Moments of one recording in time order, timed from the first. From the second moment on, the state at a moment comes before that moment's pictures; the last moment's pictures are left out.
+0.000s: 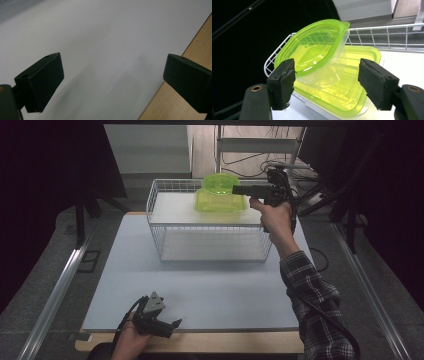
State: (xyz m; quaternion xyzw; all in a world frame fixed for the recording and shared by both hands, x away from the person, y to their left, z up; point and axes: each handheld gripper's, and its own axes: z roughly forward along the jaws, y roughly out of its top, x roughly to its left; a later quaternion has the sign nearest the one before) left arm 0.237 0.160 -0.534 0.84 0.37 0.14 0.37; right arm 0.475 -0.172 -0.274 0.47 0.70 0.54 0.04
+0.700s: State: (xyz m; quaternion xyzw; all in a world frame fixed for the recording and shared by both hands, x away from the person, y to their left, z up) left arm 0.237 0.160 -0.535 0.84 0.37 0.14 0.37; right arm 0.450 -0.180 -0.286 0.41 0.73 0.54 0.05
